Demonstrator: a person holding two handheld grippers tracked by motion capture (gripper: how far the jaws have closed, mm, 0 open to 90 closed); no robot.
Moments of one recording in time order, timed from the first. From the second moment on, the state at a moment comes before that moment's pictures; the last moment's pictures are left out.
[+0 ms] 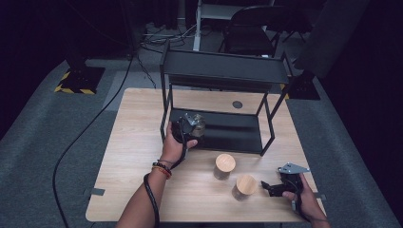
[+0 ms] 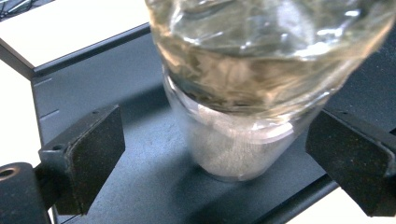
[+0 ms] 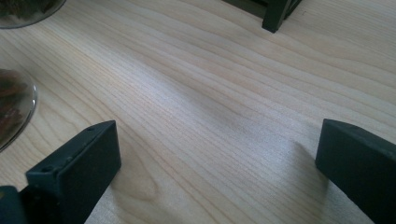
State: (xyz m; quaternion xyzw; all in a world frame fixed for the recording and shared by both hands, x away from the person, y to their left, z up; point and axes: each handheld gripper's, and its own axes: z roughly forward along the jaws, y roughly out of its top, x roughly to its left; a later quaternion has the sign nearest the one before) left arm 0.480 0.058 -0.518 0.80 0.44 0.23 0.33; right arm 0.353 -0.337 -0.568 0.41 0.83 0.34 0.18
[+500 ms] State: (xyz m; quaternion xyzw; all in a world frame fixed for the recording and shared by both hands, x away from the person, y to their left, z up) left arm 0.469 0.056 -0.507 0.82 0.40 0.27 0.30; right arm 0.353 -0.337 -0.568 0.41 0.83 0.34 0.18
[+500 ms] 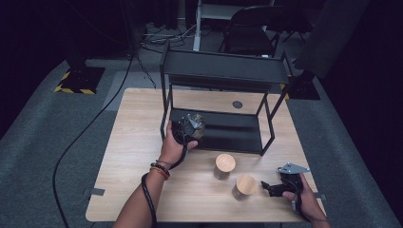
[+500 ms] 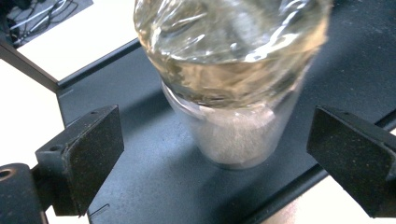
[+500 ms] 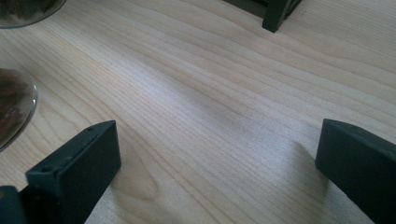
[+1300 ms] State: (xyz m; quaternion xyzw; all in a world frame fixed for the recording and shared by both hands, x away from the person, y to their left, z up) left arm 0.421 0.069 -0.479 0.84 0.33 0.29 0.30; right arm 0.353 -0.337 -0.568 0.41 0.83 0.34 0.18
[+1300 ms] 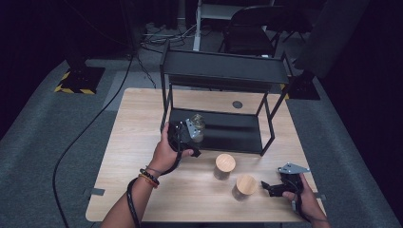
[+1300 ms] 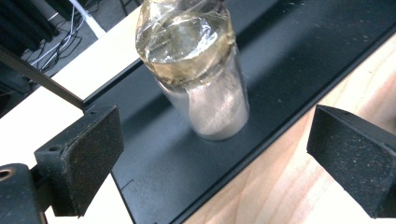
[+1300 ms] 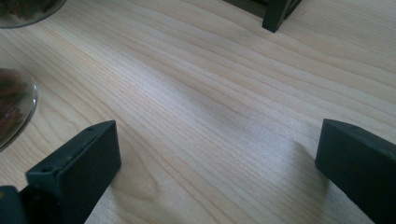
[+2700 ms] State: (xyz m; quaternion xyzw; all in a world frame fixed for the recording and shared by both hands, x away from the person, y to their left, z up) left arm 0.358 0.135 -0.524 0.85 0.34 0.30 0.26; right arm 0.353 -0.337 -0.568 0.41 0.83 0.34 0.18
